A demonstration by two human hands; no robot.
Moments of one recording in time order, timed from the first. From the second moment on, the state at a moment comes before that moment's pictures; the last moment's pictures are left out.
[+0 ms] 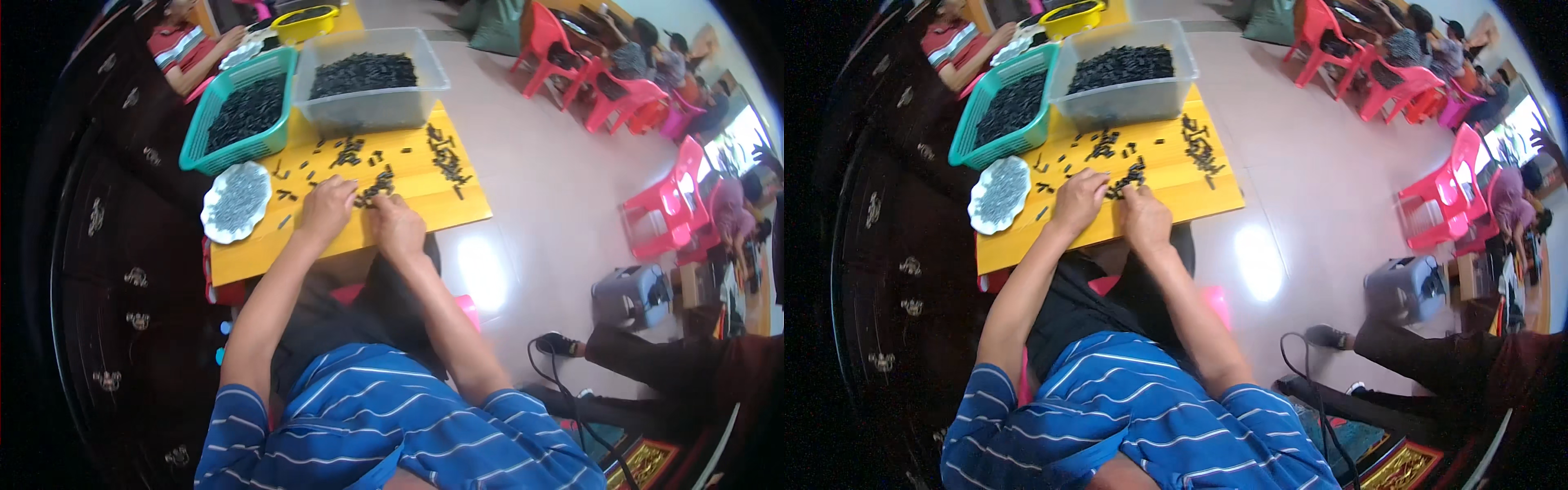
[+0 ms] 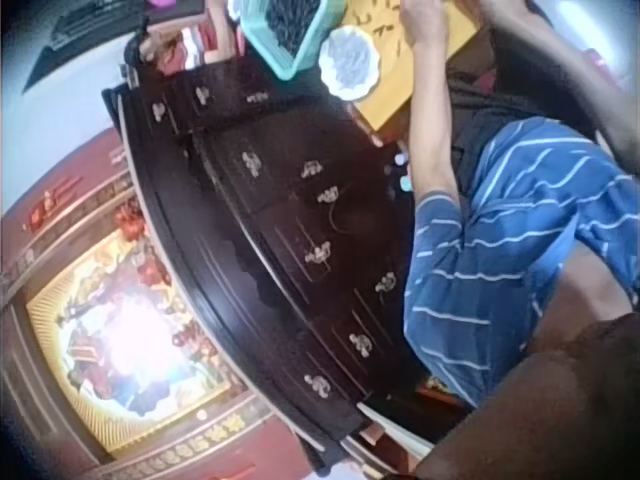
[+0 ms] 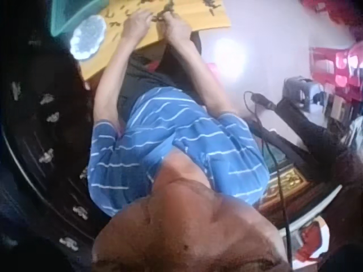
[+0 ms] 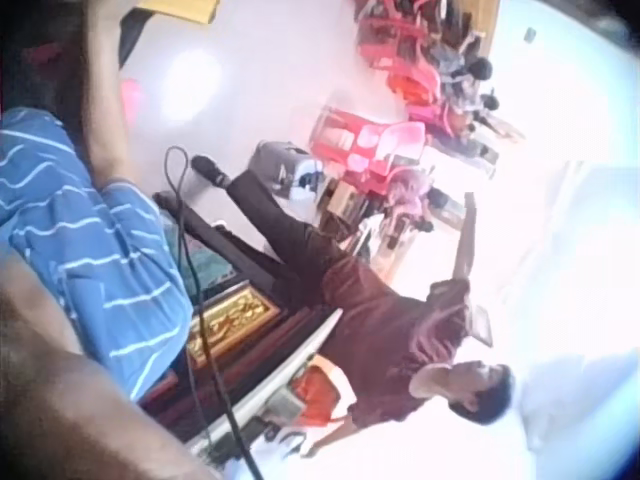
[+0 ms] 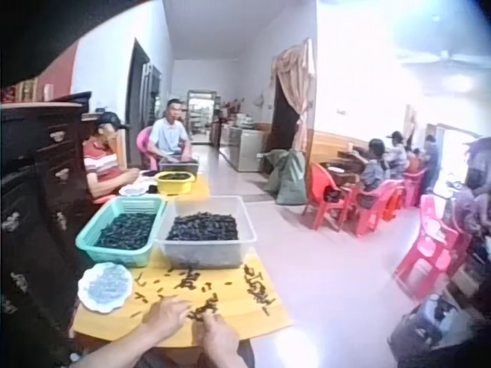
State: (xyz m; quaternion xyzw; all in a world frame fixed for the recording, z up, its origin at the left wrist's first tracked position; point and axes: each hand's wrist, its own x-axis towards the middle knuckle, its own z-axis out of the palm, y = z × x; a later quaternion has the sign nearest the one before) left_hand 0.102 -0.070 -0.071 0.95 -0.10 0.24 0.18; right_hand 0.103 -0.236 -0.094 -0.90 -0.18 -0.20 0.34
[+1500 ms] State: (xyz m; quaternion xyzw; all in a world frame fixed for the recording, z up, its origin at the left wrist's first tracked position) left_hand -0.013 -0.027 -0.061 0.92 0.00 0.27 0.27; right_hand 0.063 -0.243 -0.059 -0.79 -0.24 -0.17 0.53
